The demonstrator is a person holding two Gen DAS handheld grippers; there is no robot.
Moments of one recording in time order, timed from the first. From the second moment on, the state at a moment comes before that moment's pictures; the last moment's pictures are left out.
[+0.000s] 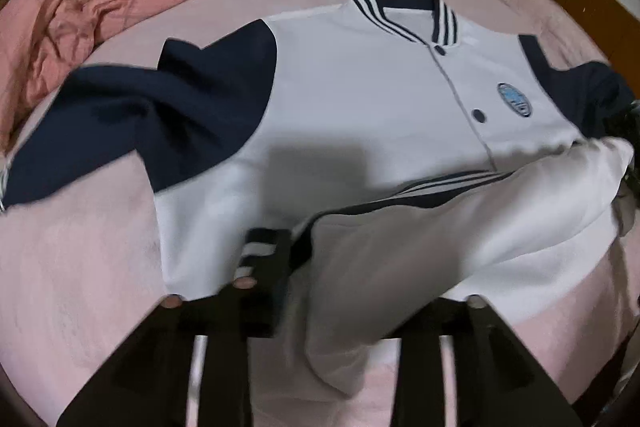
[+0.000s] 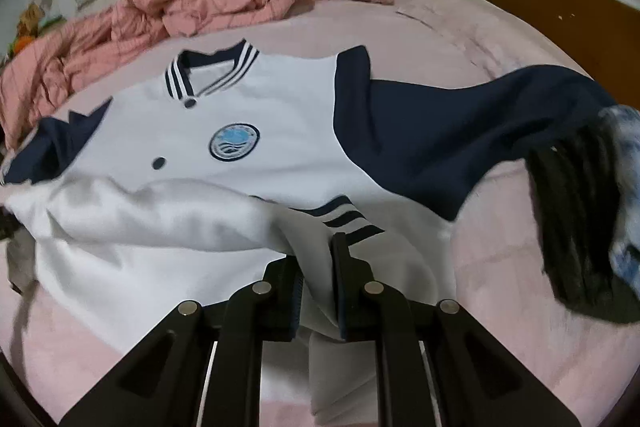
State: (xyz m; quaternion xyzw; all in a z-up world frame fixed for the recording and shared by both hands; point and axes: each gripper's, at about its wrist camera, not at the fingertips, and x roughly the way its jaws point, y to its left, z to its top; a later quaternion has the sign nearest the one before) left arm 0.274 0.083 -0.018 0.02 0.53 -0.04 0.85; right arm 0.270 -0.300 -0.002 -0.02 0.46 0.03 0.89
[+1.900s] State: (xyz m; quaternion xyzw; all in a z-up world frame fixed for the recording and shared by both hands) left arm 0.131 0.166 0.019 -0.11 0.32 0.04 0.94; right arm 0.146 -0.384 0.024 0.07 0.30 -0.03 0.95
